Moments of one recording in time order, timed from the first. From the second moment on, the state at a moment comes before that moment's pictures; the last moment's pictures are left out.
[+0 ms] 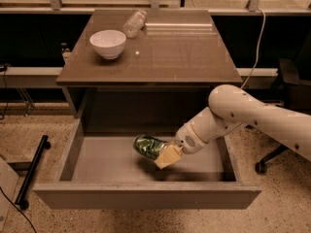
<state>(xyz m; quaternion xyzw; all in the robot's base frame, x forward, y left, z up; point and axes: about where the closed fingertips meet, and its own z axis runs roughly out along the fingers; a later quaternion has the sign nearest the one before) 0.485 -0.039 0.665 -0.43 0.83 0.33 0.12</state>
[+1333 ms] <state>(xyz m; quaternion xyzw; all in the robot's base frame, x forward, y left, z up) 0.505 -0.061 0.614 -0.34 0.90 0.26 0.06</state>
